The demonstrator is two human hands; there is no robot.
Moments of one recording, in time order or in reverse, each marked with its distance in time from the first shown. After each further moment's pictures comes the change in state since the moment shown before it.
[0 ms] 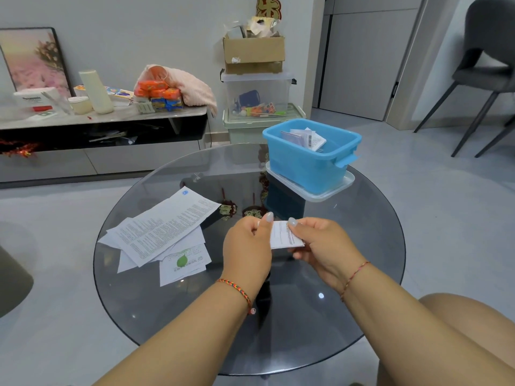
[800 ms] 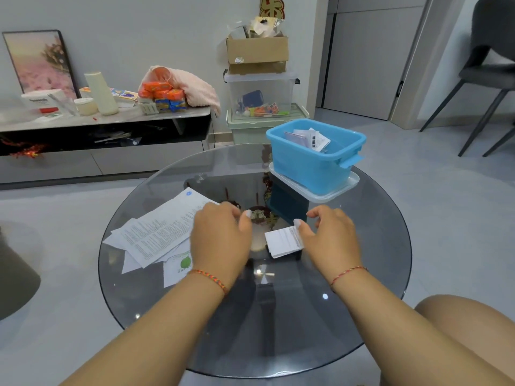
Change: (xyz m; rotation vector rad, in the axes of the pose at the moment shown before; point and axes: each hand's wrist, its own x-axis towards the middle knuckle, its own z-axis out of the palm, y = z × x) left_hand 0.027 -0.007 -0.040 0.579 0.192 0.272; right_hand 0.018 0.010 -0.008 -0.990 0.427 -0.407
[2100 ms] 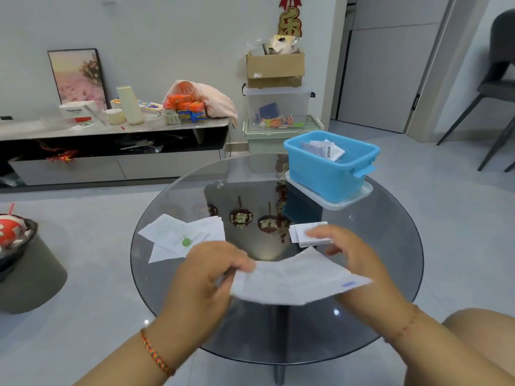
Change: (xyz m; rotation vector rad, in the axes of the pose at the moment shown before) left_hand -0.069 -0.044 -0.073 -0.406 -0.012 0.532; right_hand -0.055 -0.001 -0.043 0.464 -0.188 -0.493
